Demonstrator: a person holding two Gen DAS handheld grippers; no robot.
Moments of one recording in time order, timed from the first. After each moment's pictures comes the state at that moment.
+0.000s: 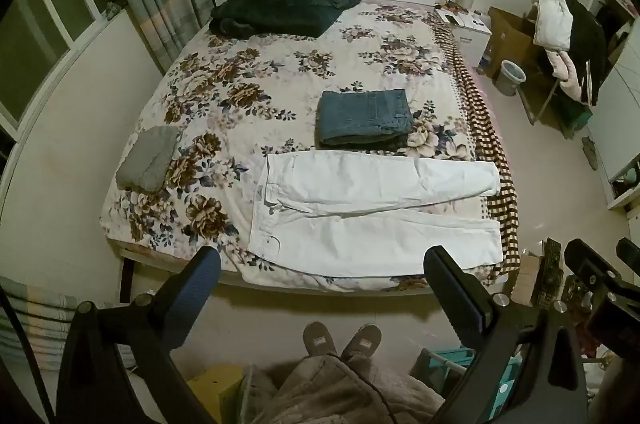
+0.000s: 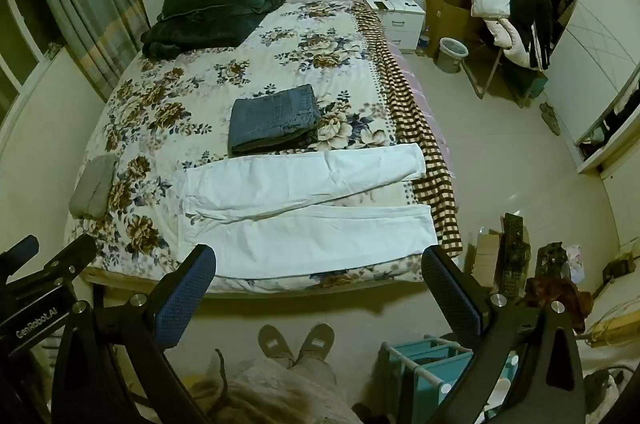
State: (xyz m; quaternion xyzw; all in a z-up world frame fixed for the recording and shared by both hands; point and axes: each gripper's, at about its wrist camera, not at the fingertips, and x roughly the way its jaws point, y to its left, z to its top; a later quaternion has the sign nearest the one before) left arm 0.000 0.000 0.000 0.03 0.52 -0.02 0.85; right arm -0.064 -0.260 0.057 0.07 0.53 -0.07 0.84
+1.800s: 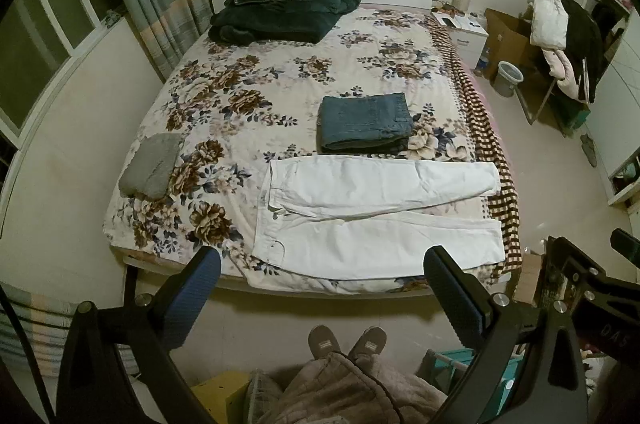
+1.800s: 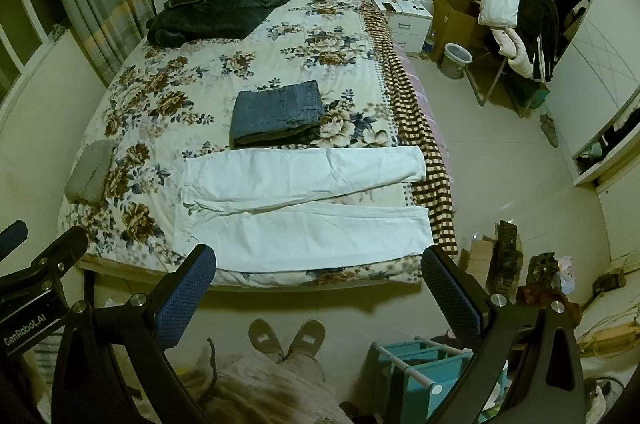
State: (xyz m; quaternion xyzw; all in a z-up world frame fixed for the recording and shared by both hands) left arm 0.007 0.006 0.026 0.04 0.51 -0.01 0.86; right arm -0.074 -0.245 0.051 0.06 0.53 -0.07 0.84
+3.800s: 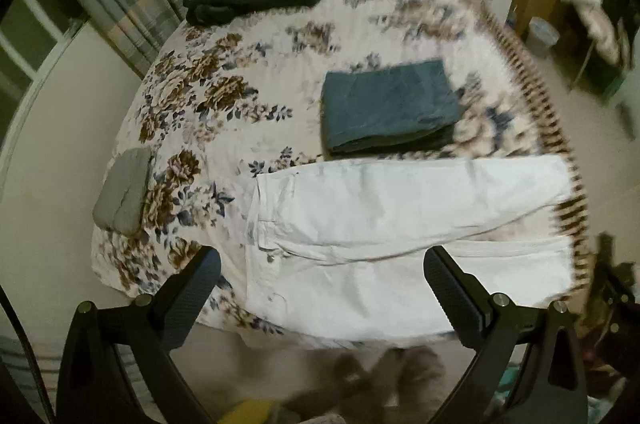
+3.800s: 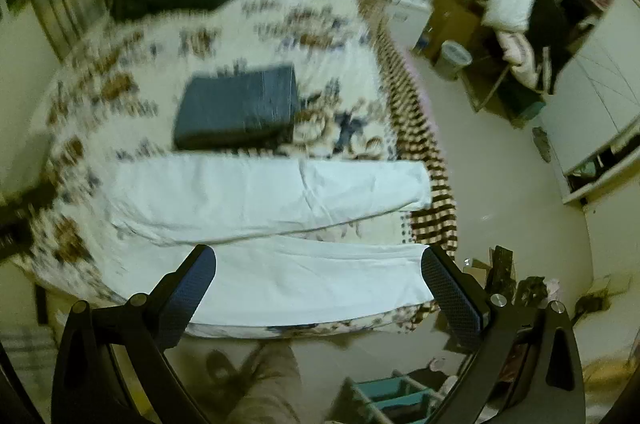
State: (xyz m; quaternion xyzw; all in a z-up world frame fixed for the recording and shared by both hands) left arm 0.208 -0.052 -0.188 0.12 0.56 0.01 0.82; right arm 0.133 -0.302 -0.185 -0.01 0.57 -0.09 0.82
